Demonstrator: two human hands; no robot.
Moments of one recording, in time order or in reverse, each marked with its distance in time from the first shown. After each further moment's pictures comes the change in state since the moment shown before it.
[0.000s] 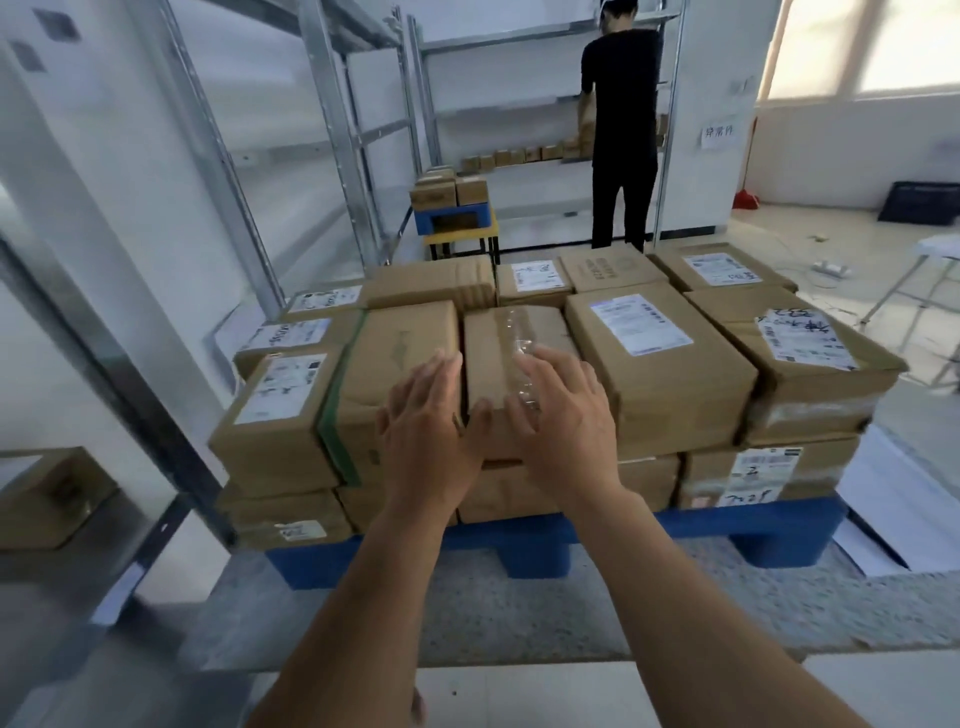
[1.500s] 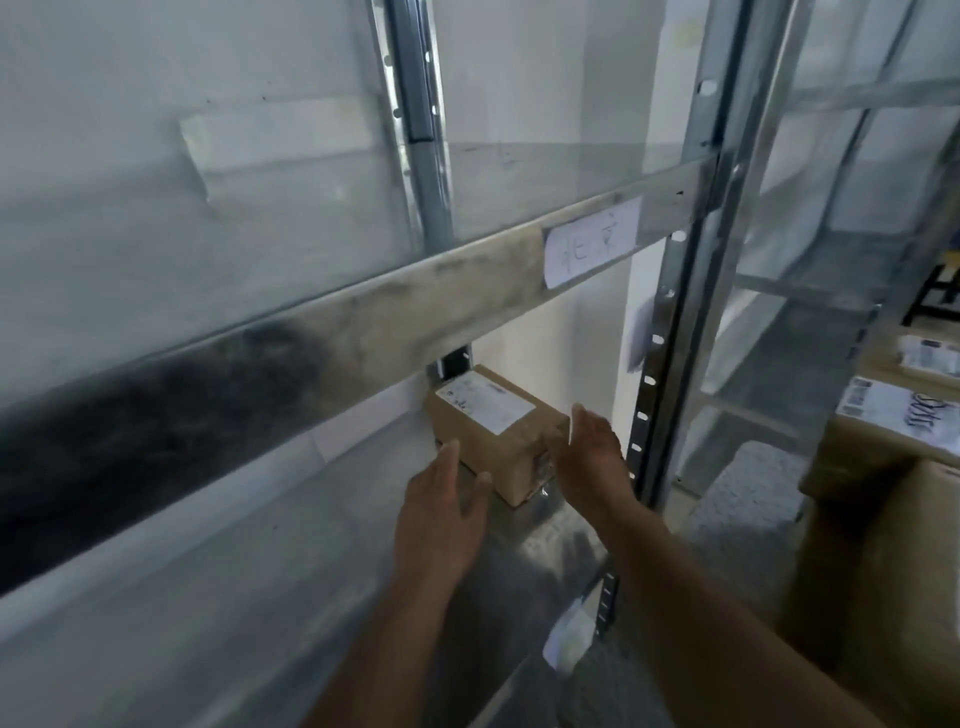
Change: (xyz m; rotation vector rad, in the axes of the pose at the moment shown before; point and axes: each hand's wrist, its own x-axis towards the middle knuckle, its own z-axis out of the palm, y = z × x) left_hand -0.049 -0.469 -0.184 0.136 0.121 -0.940; right_hand 0.032 -0.364 0.453 0.339 -0.881 -0.088
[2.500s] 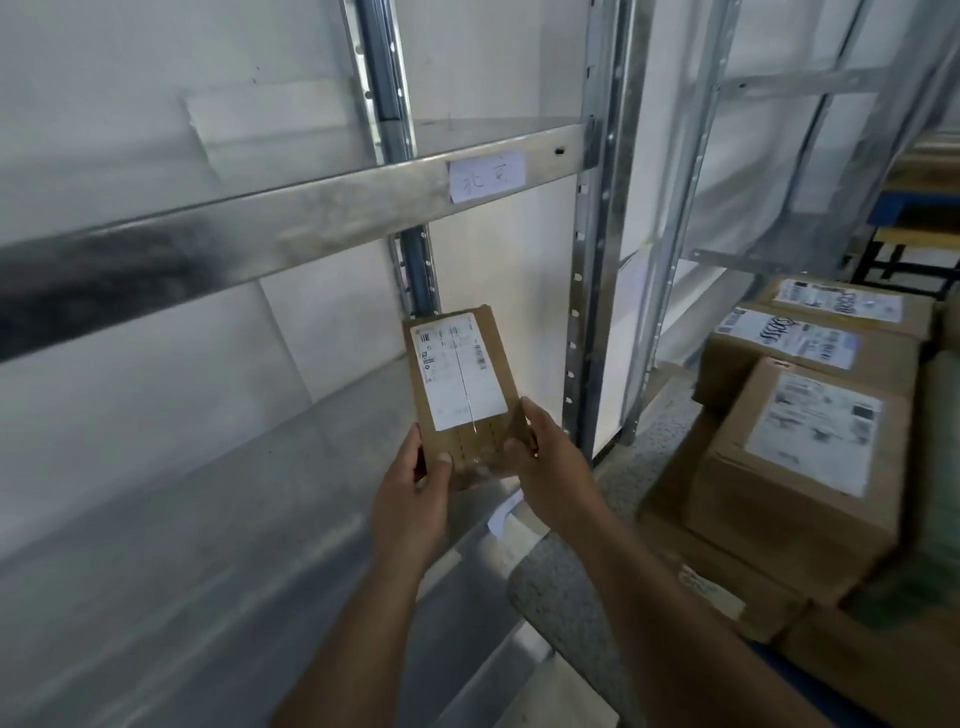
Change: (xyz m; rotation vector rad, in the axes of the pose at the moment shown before) left_hand -0.123 0.023 -0.003 -0.403 0.085 -0.112; right_hand -0.160 0.012 -0.049 0.409 -0.169 -0.209
